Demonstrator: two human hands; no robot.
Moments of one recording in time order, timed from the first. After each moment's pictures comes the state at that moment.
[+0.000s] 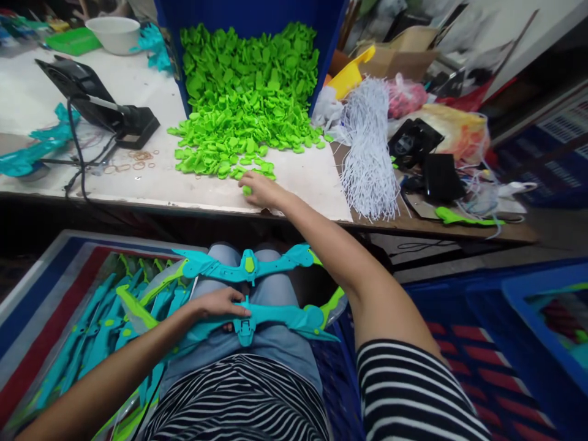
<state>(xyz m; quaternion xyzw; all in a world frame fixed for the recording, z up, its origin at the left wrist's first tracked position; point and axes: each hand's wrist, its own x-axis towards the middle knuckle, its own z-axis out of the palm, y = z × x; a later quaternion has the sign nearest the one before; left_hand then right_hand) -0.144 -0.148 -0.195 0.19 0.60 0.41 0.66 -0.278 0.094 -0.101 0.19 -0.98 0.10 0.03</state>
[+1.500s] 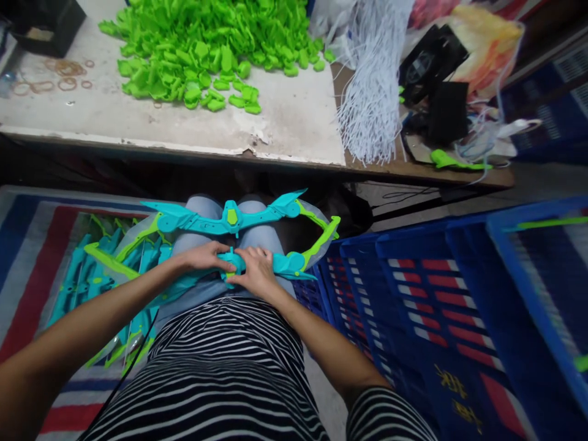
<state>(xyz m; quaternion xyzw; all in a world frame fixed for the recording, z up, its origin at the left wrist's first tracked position) -0.144 -0.151 -0.197 0.28 0.68 0.35 0.58 -0.009 -0.021 -0.199 -0.10 -0.94 0.32 -0.10</state>
